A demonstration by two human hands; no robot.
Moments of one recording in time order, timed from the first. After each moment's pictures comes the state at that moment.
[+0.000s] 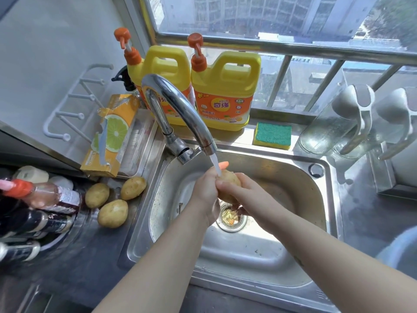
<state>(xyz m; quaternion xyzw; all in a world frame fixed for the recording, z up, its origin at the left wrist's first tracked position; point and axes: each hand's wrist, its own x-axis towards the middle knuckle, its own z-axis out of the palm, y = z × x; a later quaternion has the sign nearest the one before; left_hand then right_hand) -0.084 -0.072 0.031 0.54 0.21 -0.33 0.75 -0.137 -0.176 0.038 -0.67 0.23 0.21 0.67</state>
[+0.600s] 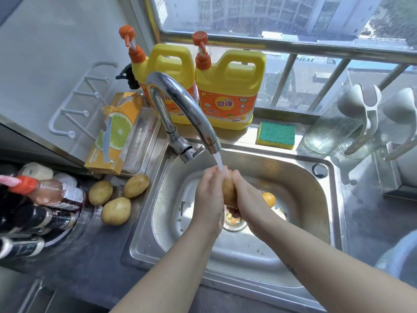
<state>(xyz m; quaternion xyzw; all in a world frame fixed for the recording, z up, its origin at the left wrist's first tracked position) -0.110 -0.071 0.026 0.56 0.17 -0.20 0.79 -0.139 -0.155 0.037 -0.66 0.28 0.14 0.69</state>
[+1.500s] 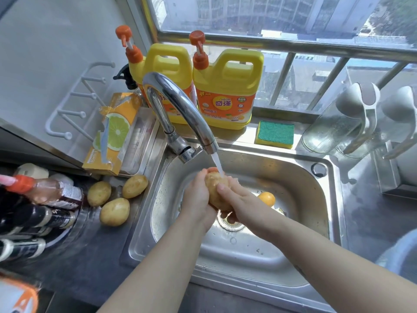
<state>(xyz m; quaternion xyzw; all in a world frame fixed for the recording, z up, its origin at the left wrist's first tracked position) -0.094 -0.058 0.036 0.49 0.30 -0.27 0.77 -0.146 -0.164 0.031 -0.69 0.14 0.23 0.68</state>
